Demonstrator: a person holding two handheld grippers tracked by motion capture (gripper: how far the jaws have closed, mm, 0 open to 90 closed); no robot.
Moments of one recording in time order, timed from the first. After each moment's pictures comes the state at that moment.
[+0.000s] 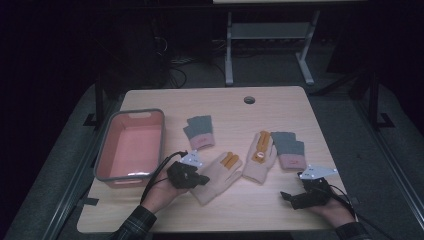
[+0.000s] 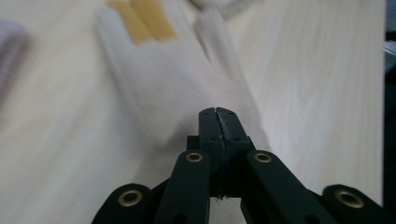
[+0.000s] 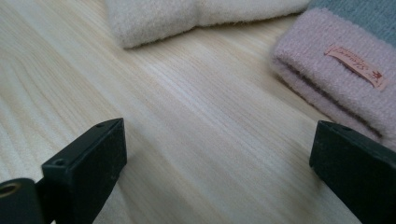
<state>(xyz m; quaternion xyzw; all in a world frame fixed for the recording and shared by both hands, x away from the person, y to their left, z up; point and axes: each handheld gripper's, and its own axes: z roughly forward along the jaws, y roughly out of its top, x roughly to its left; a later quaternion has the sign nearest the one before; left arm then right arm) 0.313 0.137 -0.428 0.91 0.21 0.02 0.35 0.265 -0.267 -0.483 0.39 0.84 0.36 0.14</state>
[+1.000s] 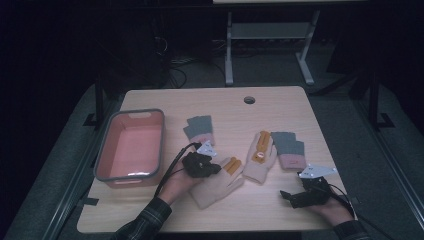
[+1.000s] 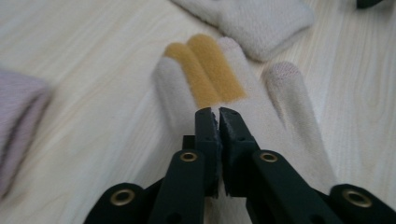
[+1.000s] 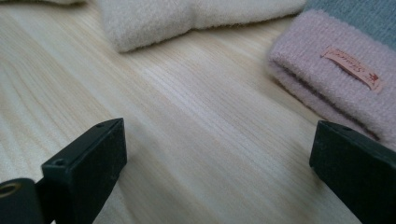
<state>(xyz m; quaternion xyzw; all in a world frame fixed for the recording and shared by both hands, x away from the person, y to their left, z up) 0.342 0.103 -0.439 0.91 0.21 0.04 0.35 0.267 -0.265 -0.483 0.40 0.83 0.36 0.14</state>
